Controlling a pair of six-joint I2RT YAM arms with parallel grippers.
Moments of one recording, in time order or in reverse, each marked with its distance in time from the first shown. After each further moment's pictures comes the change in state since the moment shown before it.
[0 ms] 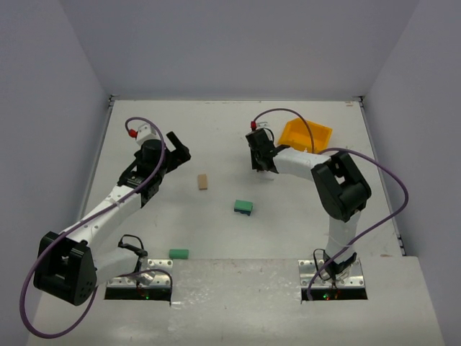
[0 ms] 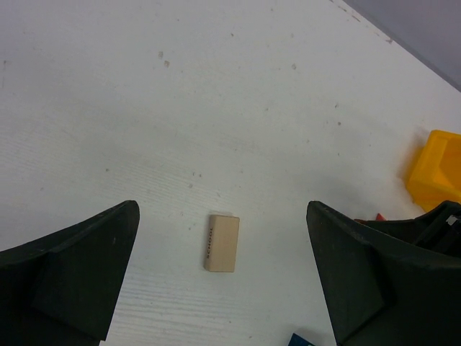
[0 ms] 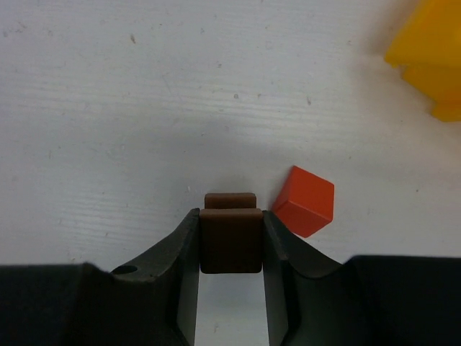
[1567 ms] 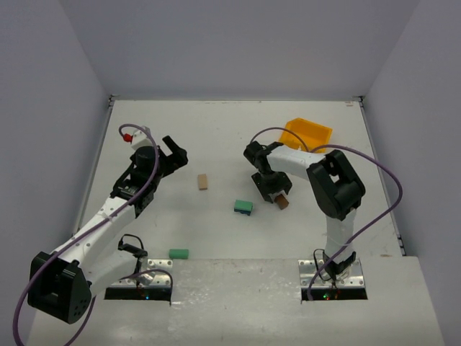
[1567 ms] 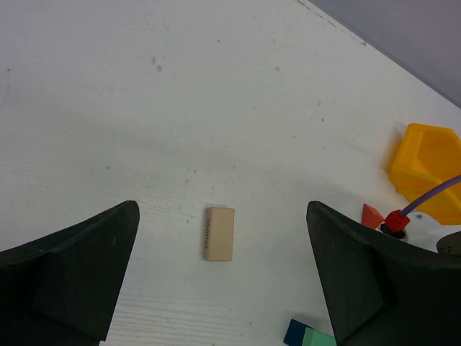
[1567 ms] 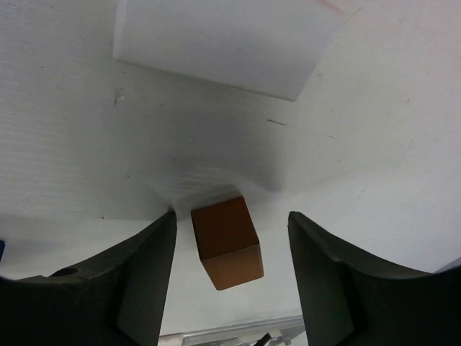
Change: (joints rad) left arm 0.000 -0.136 -0.063 -0.001 0.023 0.026; right arm 0.038 0.042 0.083 -0.716 -0.093 -0.152
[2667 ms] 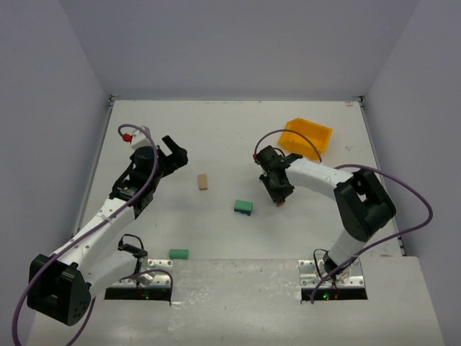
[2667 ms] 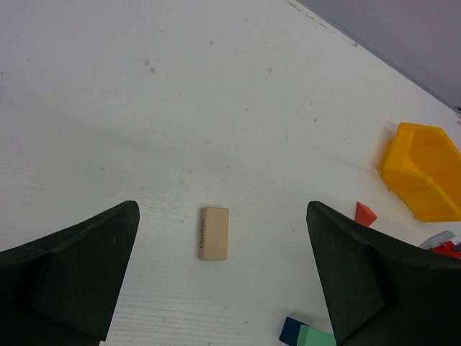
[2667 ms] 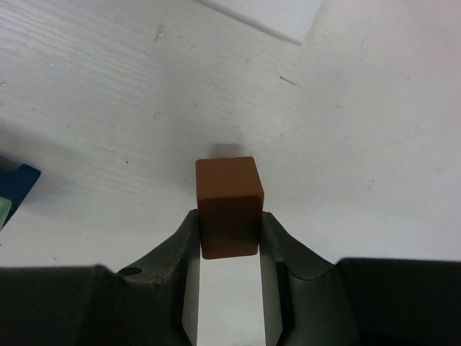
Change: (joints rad) left arm 0.000 -0.015 0.000 0.000 0.012 0.000; right arm 0.003 -0.280 -0.258 0.211 -0.079 -0.052
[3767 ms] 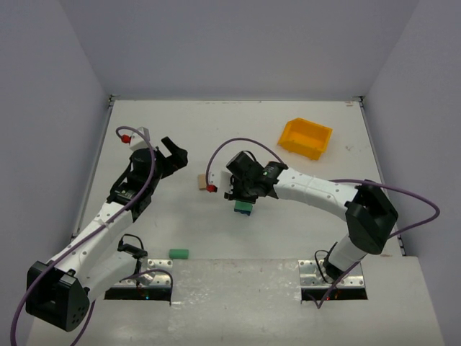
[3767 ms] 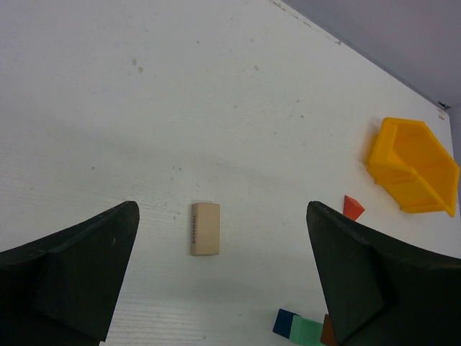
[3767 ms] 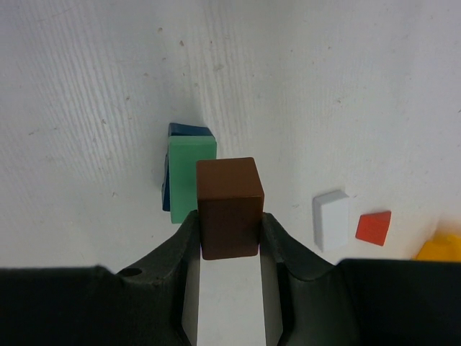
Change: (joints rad) left arm 0.000 -0.046 -0.016 0.000 0.031 0.000; right arm 0.298 -0.090 0.118 0.088 -0.182 -0.717
